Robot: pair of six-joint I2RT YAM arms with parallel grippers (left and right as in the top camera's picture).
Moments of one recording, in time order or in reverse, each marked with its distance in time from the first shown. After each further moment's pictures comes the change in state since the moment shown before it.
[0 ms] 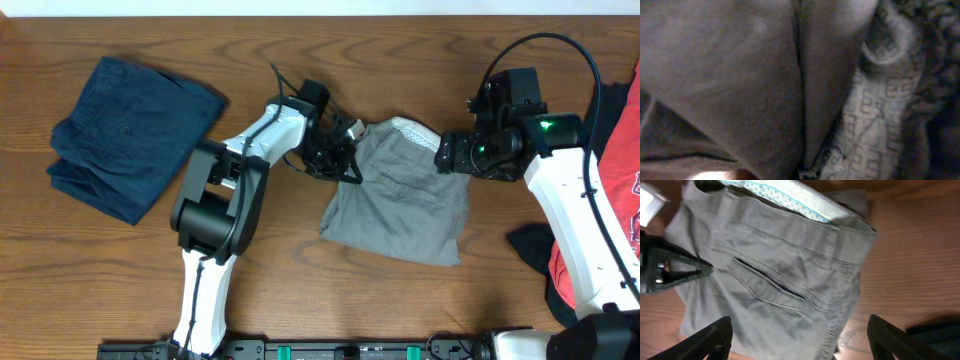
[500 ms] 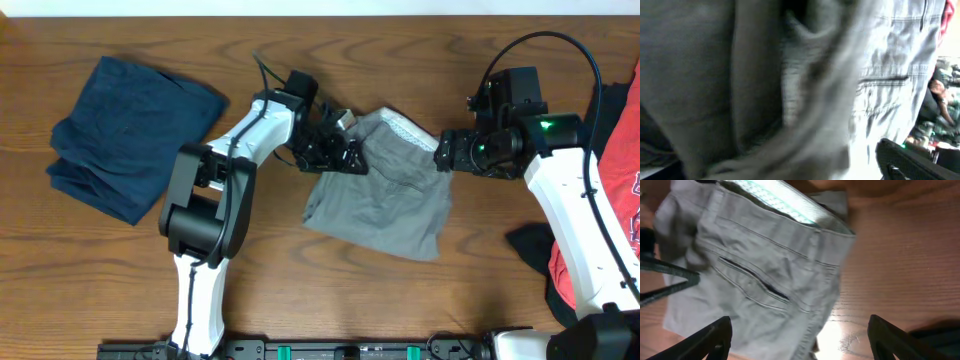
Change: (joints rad) left arm 0.025 -0.032 -0.008 0.005 -0.007 0.016; right arm 0.000 0.000 0.000 0.018 0.000 0.000
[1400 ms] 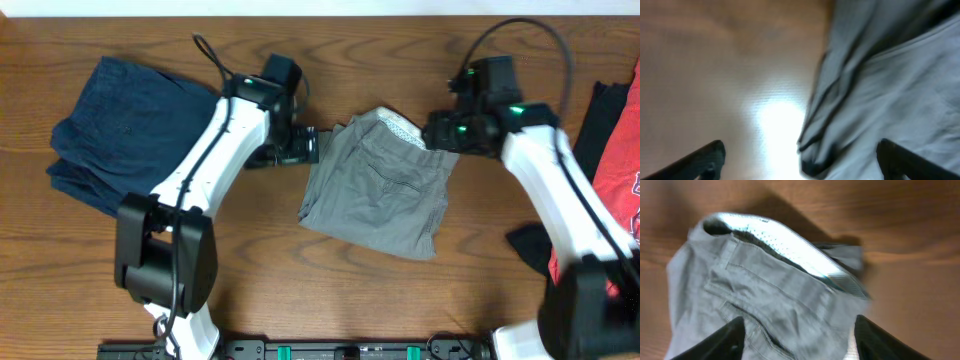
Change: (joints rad) left arm 0.036 -0.322 -0.003 -0.238 -0.660 -0.321; right arm 0.003 0.107 -0.007 0.242 -0.051 0.002
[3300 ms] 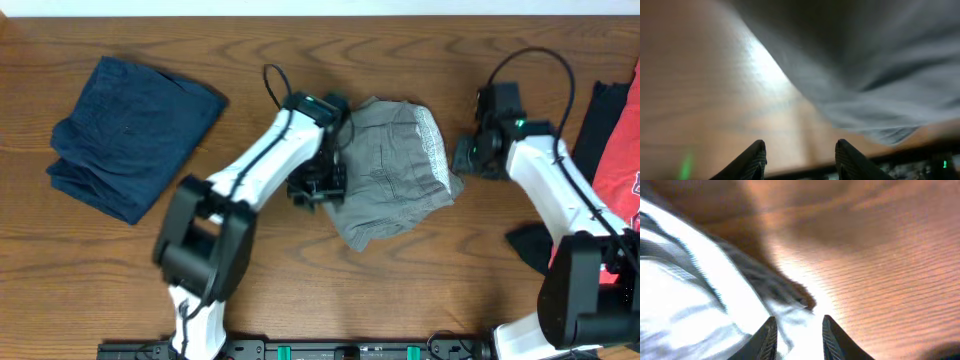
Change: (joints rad) left arm -0.182 0.100 0.020 -0.191 0.129 -0.132; right arm -0.059 0.079 -0.089 -0.012 0.186 0.066
